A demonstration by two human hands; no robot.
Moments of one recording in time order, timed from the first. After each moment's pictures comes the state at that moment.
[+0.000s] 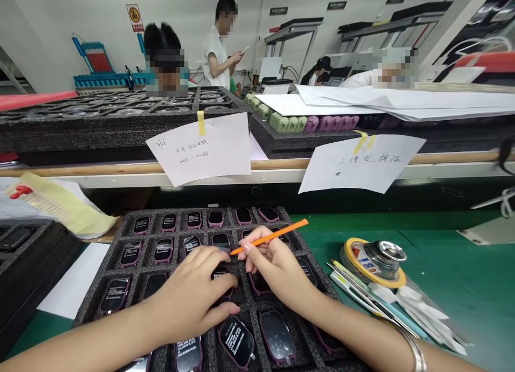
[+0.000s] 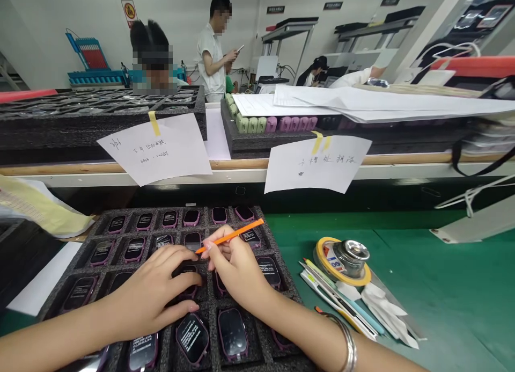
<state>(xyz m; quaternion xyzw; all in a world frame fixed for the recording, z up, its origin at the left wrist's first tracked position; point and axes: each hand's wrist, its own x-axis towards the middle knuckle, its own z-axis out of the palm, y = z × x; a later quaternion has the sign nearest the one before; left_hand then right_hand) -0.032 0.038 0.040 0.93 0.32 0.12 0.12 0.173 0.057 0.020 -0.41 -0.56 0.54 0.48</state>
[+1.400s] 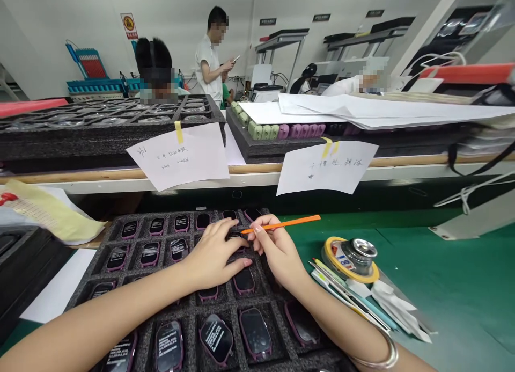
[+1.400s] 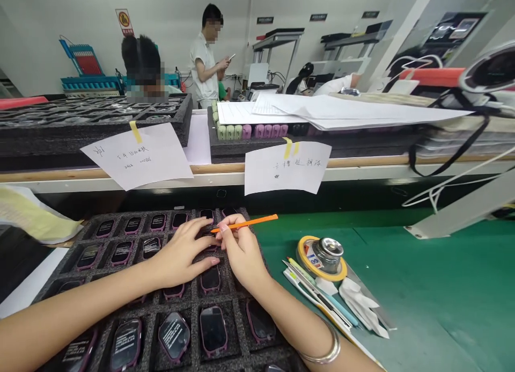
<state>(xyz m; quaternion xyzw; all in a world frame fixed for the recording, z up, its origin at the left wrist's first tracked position) 0.030 0.093 0.028 0.91 0.36 0.18 0.13 0.210 0.076 0.013 -0.47 -0.56 0.40 0.55</state>
